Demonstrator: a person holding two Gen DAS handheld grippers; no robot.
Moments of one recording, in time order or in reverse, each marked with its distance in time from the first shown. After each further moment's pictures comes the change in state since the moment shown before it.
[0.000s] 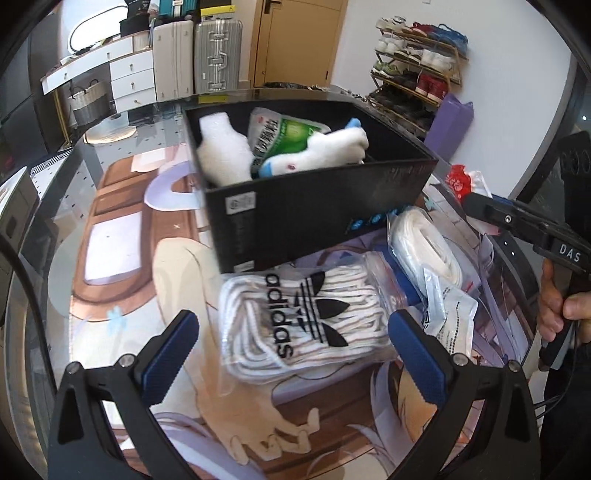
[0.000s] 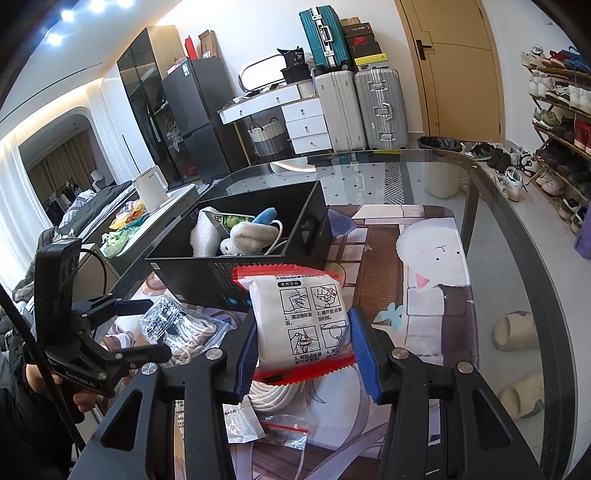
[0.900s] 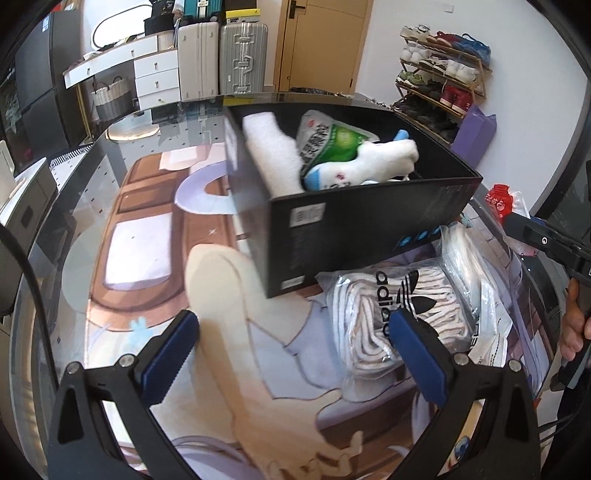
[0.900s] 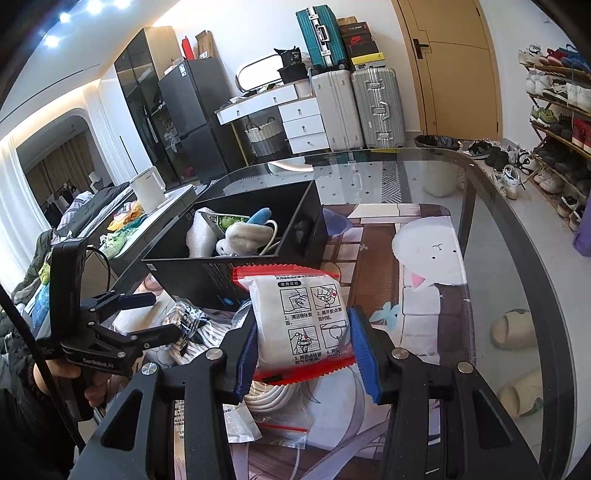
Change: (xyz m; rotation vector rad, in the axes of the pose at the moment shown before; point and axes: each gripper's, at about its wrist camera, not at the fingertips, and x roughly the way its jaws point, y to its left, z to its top) left arm 0.010 0.026 0.006 -0.060 -0.038 0.075; right arm -0.003 -0.005 -0.001 0.008 0.000 -0.007
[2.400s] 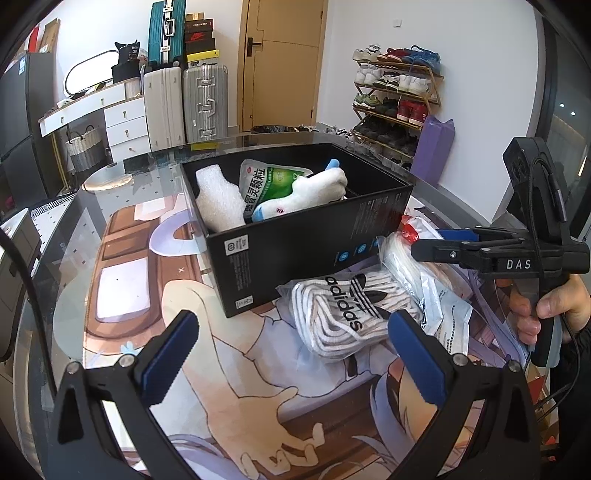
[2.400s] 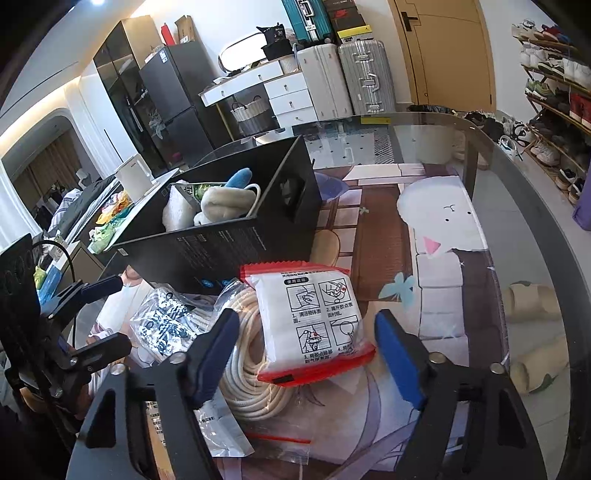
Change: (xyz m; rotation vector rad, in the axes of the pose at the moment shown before) left arm -0.035 -0.025 -0.012 0.141 -0.153 -0.084; right arm 0.043 -0.002 -0.008 0.058 0.099 -0.018
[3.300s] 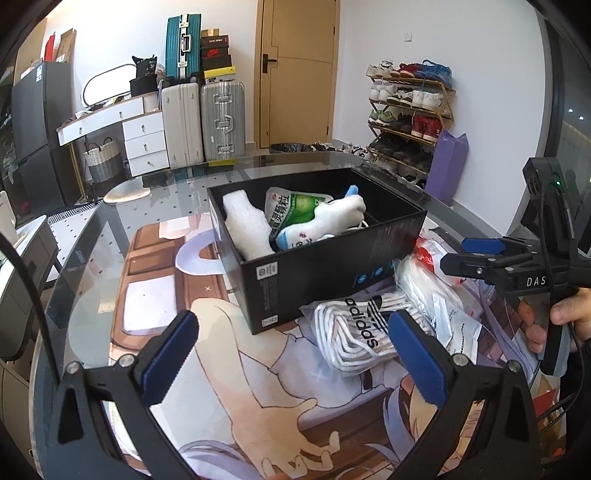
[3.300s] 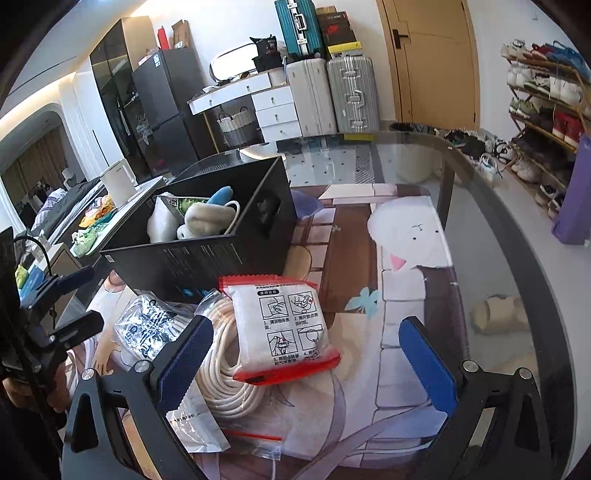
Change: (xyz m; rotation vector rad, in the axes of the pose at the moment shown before) left arm -0.010 0.007 0.006 -0.013 -0.066 0.064; right arm -0.013 -0.006 0.001 -0.020 -0.052 -0.089
